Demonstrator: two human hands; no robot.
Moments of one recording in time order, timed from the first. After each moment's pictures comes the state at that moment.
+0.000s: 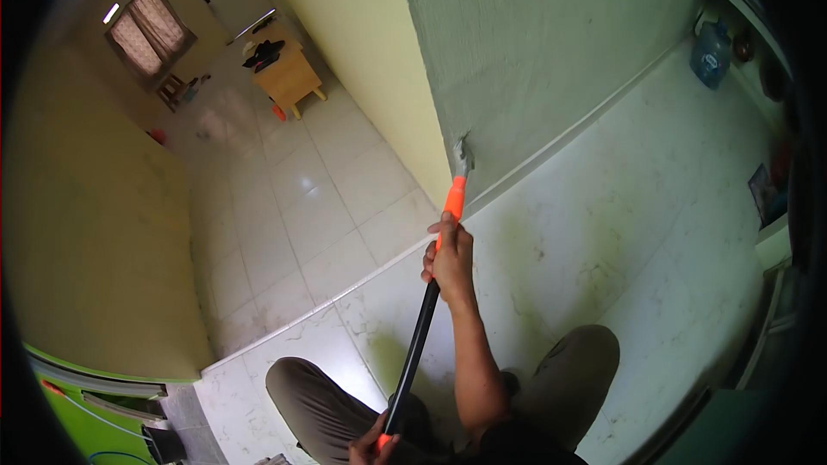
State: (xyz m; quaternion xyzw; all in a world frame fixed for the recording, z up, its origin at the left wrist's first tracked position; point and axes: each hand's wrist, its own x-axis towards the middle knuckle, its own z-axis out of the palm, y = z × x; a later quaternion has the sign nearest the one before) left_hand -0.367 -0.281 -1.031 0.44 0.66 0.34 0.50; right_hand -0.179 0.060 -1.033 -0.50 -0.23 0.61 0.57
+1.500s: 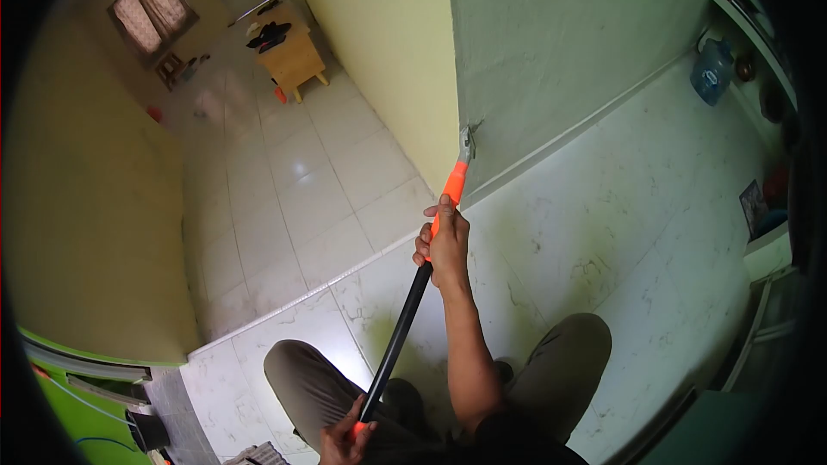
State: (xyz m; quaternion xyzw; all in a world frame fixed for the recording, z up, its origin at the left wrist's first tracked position) left_hand -0.419 -0.296 -1.024 0.52 0.64 0.33 0.46; right_hand -0.200 0.051 -1.007 -0.45 -0.19 0.64 0.60
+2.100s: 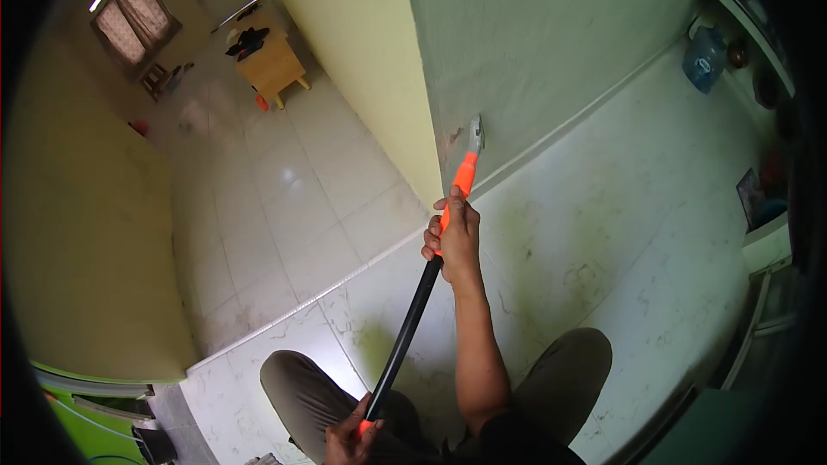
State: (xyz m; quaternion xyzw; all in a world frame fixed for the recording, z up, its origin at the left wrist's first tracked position) left_hand -0.383 -0.239 -1.026 0.46 0.63 0.34 0.52; right_hand -0.151 0.089 -1.019 -0.44 -0.18 0.63 0.61
